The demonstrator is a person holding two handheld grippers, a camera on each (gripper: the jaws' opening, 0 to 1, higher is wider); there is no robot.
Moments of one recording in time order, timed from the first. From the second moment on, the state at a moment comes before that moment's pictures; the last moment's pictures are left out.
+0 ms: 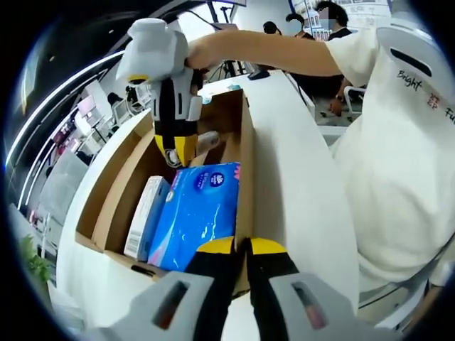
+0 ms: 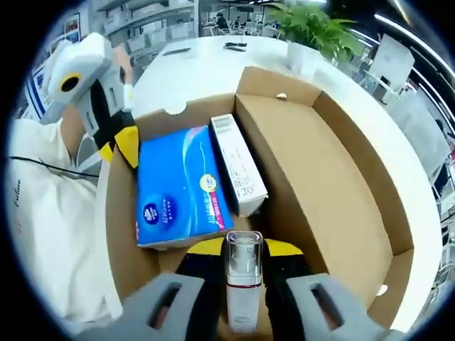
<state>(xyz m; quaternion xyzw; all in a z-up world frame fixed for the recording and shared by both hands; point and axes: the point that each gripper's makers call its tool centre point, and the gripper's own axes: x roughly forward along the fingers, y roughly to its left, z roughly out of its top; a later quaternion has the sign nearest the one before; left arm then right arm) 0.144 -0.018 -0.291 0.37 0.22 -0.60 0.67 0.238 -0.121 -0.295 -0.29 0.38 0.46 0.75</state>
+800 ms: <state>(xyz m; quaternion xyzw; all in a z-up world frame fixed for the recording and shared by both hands) 0.143 -0.018 -0.291 0.37 0.22 -0.60 0.67 0.266 -0.114 -0.239 -0.10 0.22 0.38 0.89</state>
